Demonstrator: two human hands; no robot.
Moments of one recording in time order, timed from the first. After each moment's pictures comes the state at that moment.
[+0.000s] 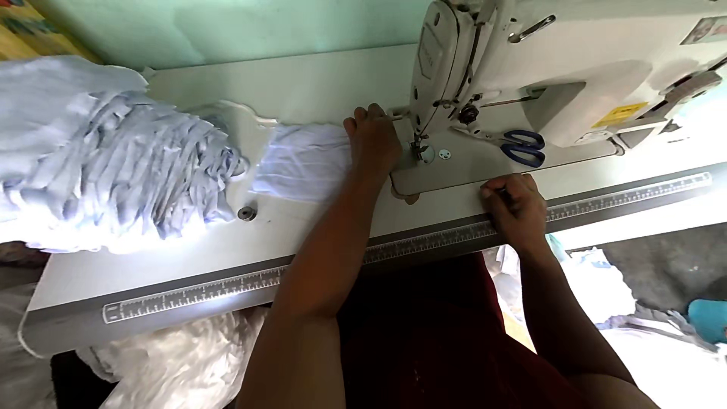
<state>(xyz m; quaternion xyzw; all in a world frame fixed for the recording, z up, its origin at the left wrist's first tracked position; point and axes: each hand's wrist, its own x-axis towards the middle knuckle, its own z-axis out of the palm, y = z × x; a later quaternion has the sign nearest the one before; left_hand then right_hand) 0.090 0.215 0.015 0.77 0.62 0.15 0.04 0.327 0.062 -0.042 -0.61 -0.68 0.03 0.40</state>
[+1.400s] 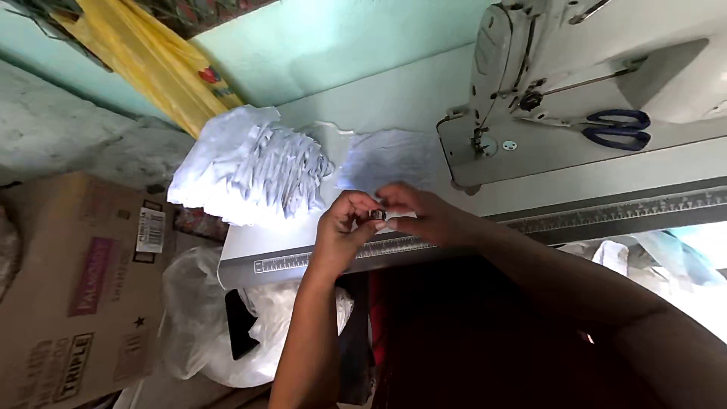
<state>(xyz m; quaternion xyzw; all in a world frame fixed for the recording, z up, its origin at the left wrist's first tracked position) -0.090 0.038 0.024 0.71 0.40 0.47 0.35 0.130 0.081 0.014 -0.24 -0.78 0.47 0.33</state>
